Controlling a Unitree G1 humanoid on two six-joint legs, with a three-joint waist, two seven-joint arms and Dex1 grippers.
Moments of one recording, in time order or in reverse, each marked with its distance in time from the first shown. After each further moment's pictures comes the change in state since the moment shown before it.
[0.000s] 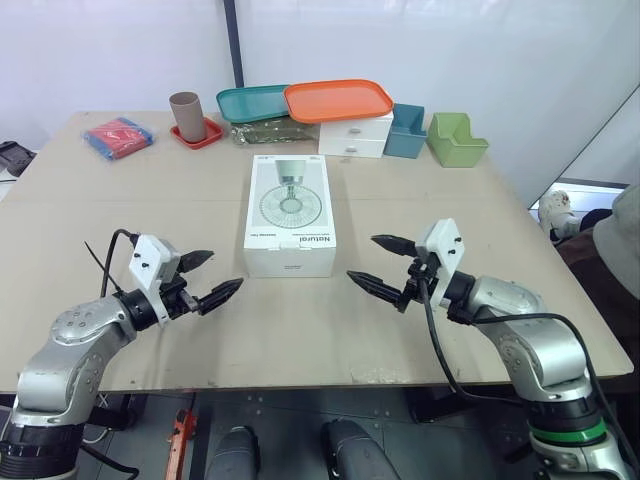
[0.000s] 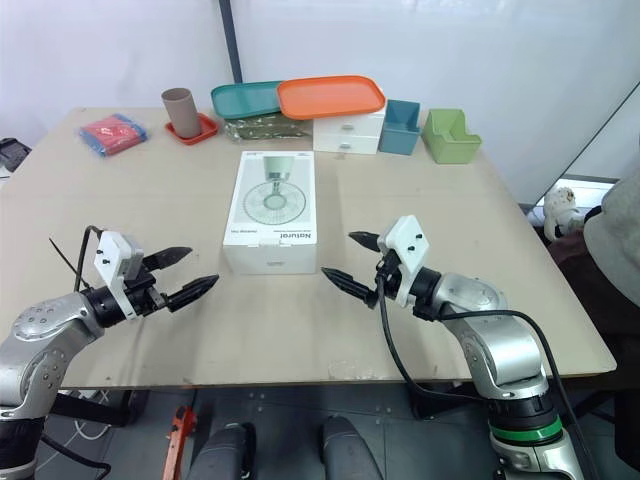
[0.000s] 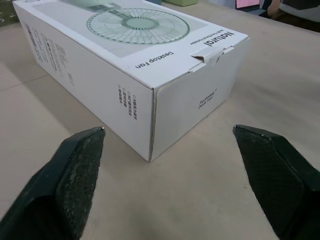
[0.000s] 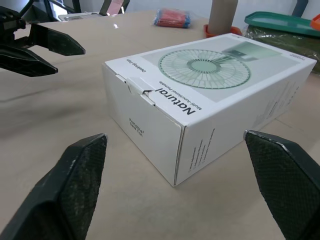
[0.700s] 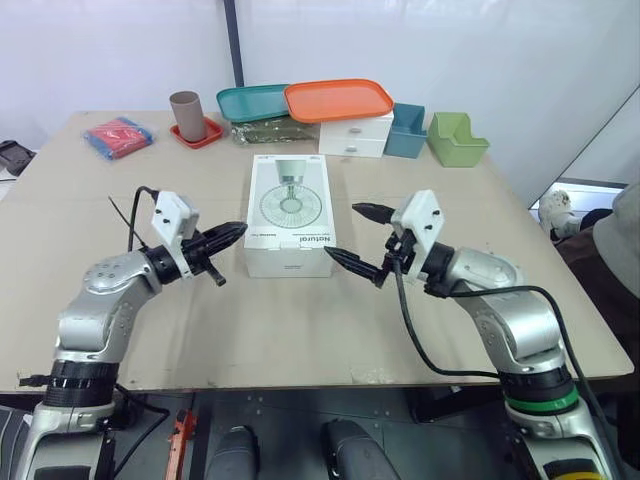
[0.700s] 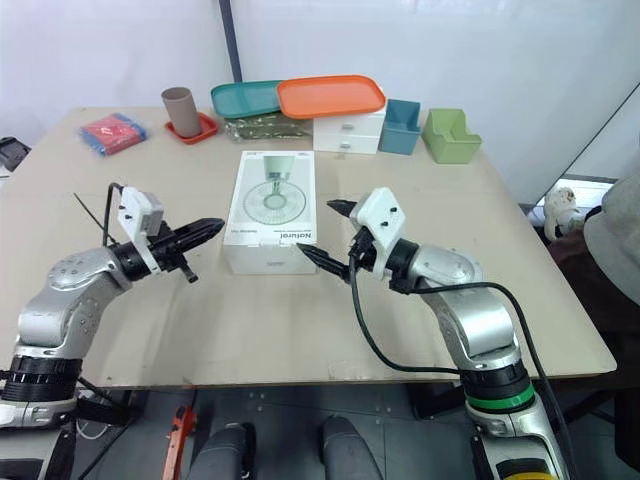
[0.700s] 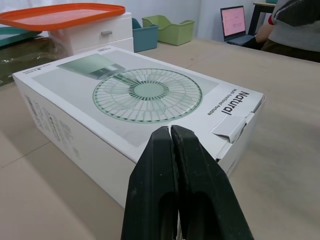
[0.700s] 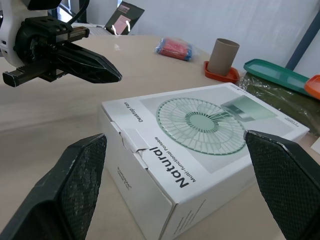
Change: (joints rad) left arm -0.316 -0.070 -0.106 0.283 0.072 -0.110 -0.044; right arm -0.170 0.056 0.087 0.035 -0.117 -0.059 -0.042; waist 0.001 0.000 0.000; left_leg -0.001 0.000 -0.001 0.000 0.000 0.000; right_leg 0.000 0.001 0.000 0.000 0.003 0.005
